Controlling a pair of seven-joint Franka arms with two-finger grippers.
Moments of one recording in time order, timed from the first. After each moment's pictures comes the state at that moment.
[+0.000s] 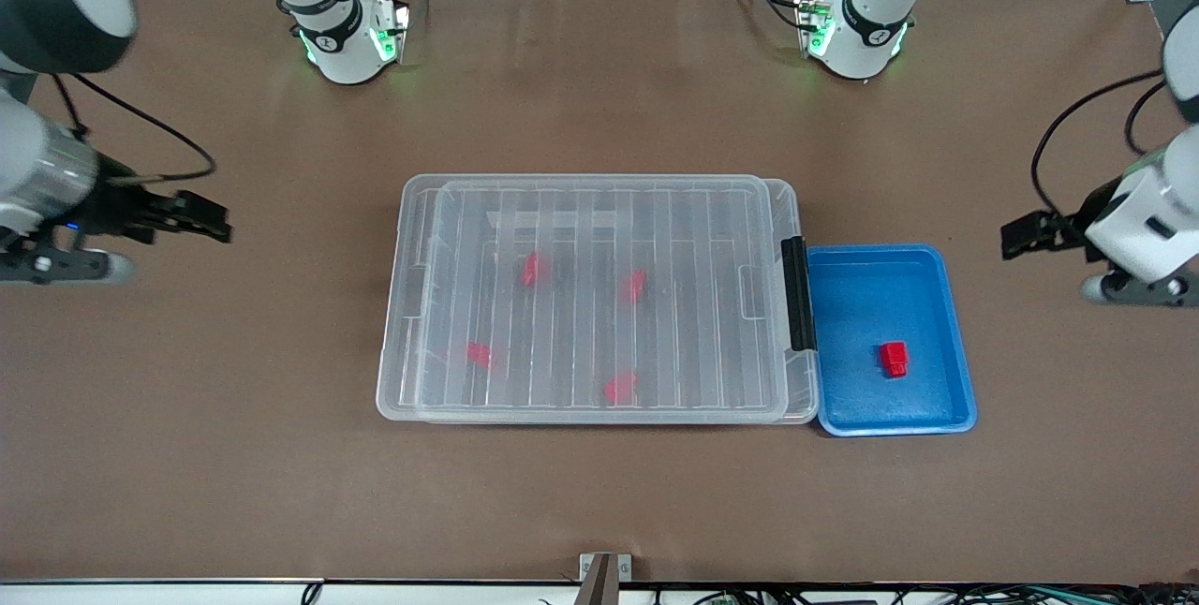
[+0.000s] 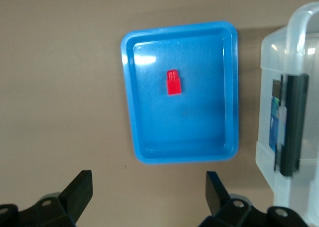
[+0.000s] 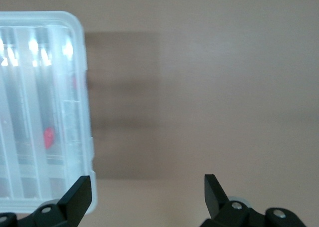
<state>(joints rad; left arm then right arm) 0.19 0.26 -0.28 -1.52 0.12 1.71 -0.02 0.08 0.21 0.08 -1.47 0.03 1.61 0.16</state>
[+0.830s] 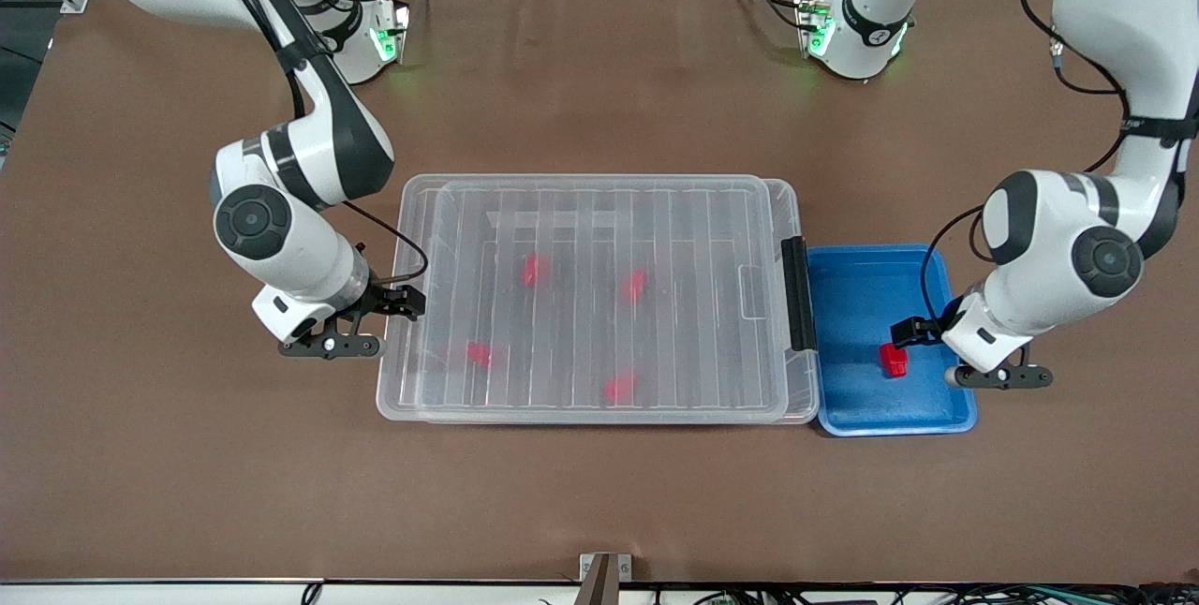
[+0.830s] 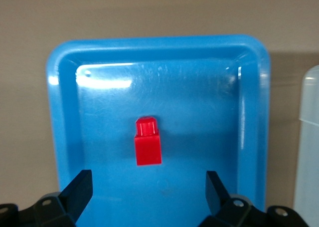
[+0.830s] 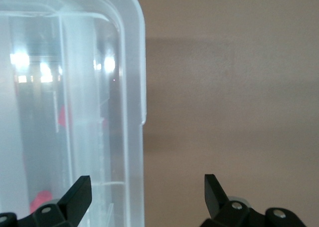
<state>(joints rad) 0.19 0.51 -0.27 -1.80 0.12 2.32 -0.10 0.12 0.43 0.24 -1.68 -0.15 2.09 0.39</state>
